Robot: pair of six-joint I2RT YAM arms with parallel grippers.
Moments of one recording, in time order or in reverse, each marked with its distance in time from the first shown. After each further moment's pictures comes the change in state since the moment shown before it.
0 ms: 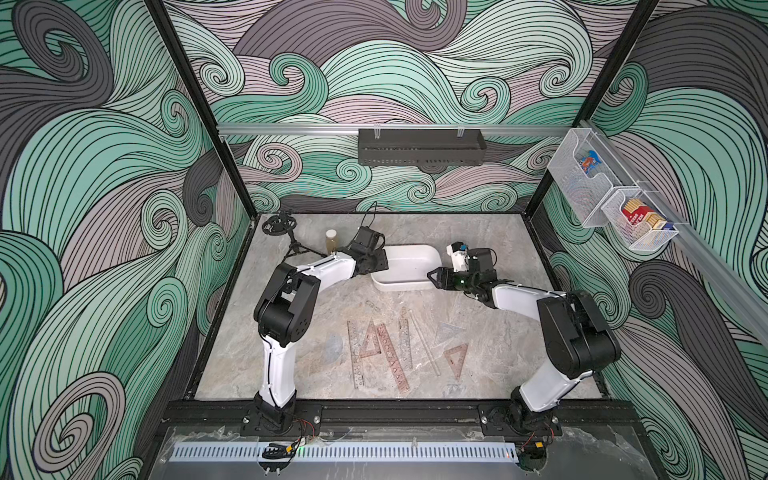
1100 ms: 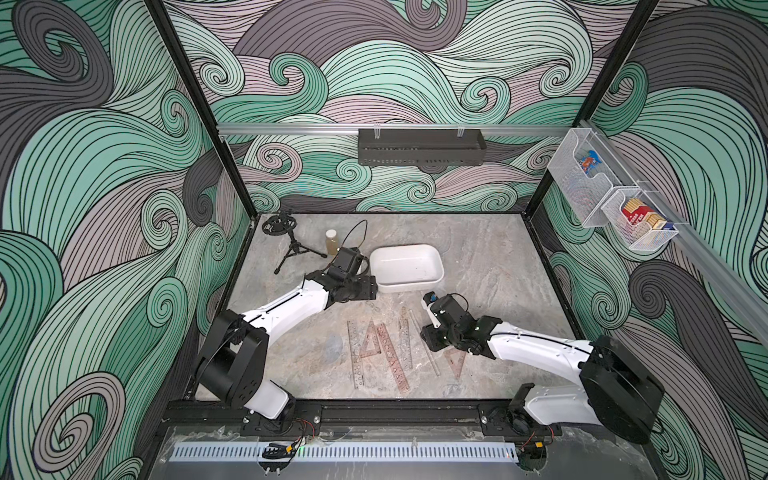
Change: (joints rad) left arm -0.035 -0.509 -0.401 -0.169 0.047 0.100; right arm 0.557 -0.335 -0.221 -0.446 0.457 0.033
